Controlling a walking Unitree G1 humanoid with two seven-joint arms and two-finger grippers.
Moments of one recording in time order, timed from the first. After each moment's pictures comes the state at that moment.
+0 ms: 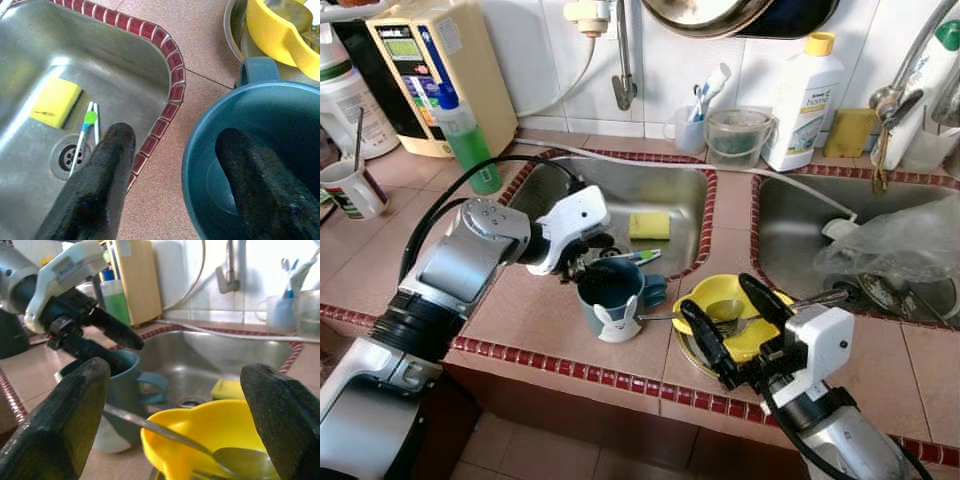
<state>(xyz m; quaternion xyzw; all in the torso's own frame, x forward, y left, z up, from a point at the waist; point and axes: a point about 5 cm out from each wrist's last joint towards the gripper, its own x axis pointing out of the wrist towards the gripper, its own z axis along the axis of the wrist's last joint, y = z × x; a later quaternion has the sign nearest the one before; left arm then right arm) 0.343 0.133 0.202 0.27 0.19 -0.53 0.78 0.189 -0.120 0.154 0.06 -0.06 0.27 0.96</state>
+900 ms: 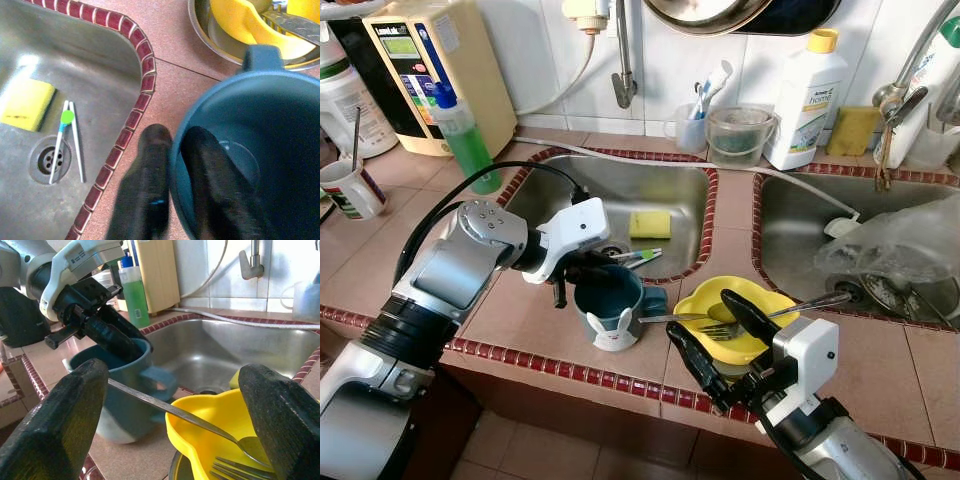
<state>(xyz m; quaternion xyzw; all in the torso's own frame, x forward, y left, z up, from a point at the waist) 0.332 0.135 0.201 0.28 0.20 -0.57 0.74 0.182 -0.118 0.152 0.06 -0.04 0.31 0.95</state>
